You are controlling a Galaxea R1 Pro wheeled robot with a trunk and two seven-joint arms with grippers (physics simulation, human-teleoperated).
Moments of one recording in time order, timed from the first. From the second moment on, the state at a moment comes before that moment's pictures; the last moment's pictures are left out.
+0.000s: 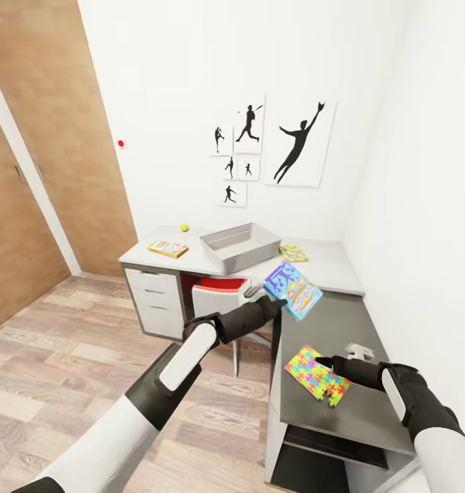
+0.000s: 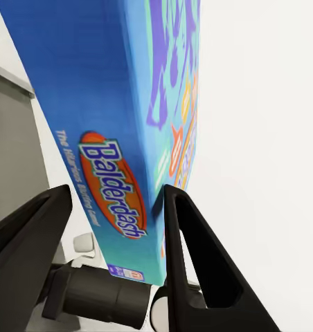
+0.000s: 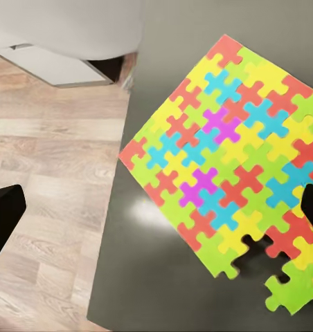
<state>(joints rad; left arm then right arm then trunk) -0.75 -0.14 -0.59 -1.16 1.25 0.47 -0.05 -0.64 -0.20 -0.29 -0.72 -0.05 0.64 0.59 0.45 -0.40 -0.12</state>
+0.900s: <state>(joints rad) -0.75 -0.14 -0.59 -1.16 1.25 0.47 -0.05 -0.64 -0.20 -0.29 -0.72 -0.05 0.64 0.59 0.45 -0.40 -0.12</state>
